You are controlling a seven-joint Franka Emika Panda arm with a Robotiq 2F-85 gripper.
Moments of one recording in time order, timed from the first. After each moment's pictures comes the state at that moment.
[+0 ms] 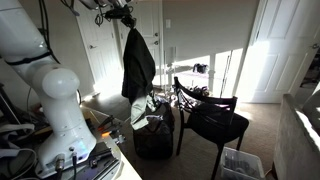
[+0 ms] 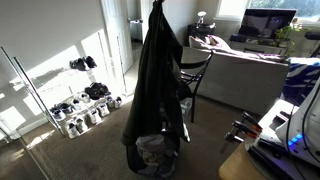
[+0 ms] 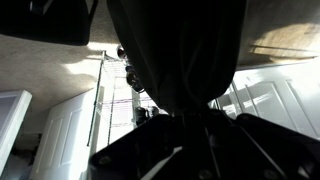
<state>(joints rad) 0.22 -0.24 0.31 -2.08 -0.11 2.44 0.42</state>
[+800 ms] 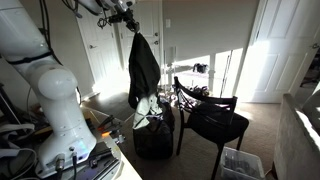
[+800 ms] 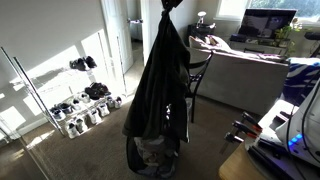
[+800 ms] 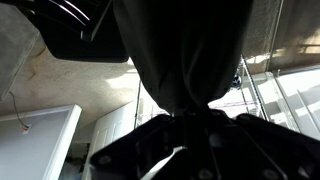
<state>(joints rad) 0.15 -0.23 0.36 -2.08 -0.28 2.34 0.64</state>
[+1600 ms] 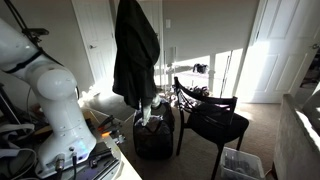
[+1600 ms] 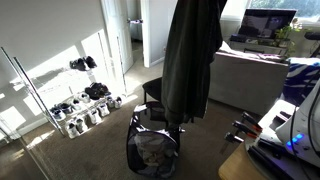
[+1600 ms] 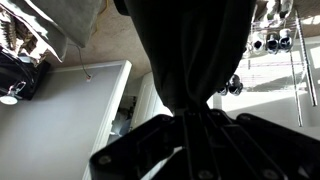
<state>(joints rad) 0.13 -0.54 0.38 -1.91 -0.39 1.94 0.61</state>
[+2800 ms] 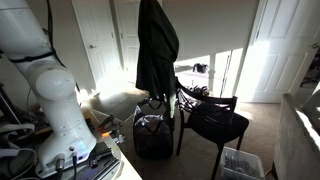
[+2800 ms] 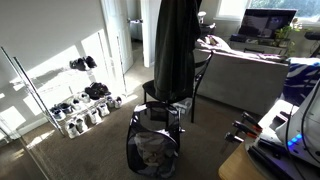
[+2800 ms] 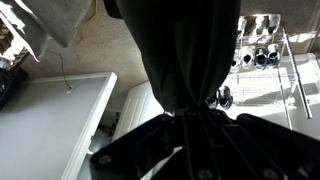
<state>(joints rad) 0.11 -0.16 0.31 -1.50 -0.37 1.86 0.42</state>
